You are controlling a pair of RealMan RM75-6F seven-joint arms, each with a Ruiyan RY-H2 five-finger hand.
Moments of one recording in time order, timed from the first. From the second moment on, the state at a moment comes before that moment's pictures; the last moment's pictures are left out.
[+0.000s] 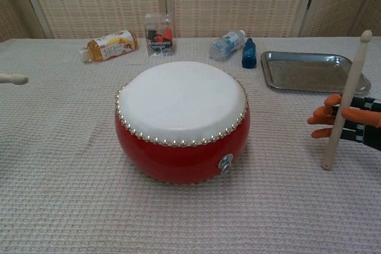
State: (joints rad) left arm -0.25 -1.39 -0.05 -1.39 1.59 1.49 -0.02; right arm 0.49 -1.60 -0.21 -0.79 -1.74 1.25 2.11
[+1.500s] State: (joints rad) left arm -0.26 -1.41 -0.06 -1.36 1.58 1.48 -0.04; right arm 0.52 -1.67 -0.19 -0.86 -1.70 1.17 1.81
